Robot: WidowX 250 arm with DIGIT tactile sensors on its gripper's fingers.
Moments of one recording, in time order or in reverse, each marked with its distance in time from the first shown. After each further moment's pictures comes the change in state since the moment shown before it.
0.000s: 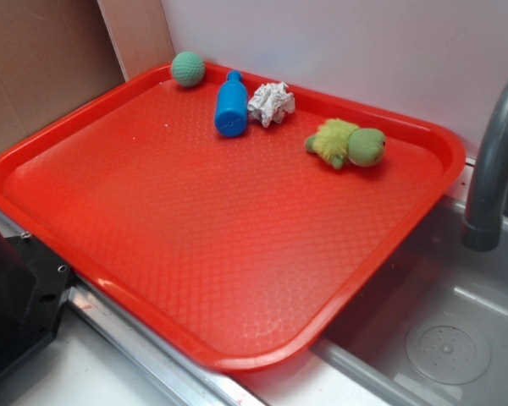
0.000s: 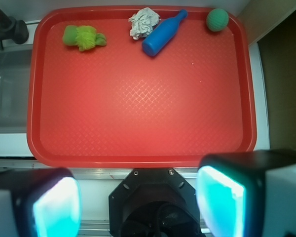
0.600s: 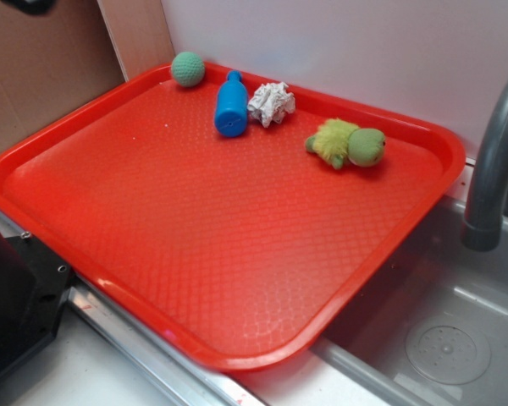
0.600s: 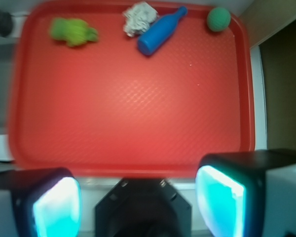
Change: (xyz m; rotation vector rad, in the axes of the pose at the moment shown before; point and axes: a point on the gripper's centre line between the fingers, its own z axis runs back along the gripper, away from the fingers) arm 0.024 0.016 -0.043 0.064 0.060 -0.032
